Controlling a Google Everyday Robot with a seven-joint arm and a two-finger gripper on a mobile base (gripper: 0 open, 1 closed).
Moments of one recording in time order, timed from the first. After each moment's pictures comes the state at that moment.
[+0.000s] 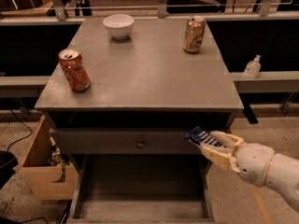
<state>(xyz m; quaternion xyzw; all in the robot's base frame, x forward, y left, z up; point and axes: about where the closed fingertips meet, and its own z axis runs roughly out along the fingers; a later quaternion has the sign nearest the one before) 0.443 -0.168 0.761 -0.29 0.75 0.28 0.52</state>
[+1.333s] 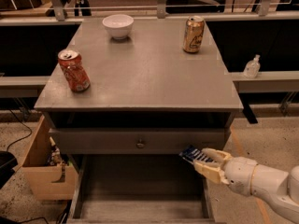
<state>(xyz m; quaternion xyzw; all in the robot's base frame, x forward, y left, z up) 0.439 -0.165 0.677 -0.29 0.78 0.30 0.47</state>
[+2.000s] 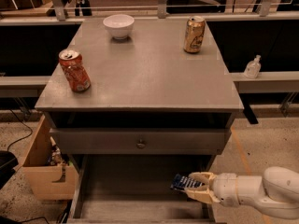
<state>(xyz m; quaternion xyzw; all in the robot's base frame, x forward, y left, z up) 0.412 -0.149 0.560 -0.41 0.76 0.35 0.37</state>
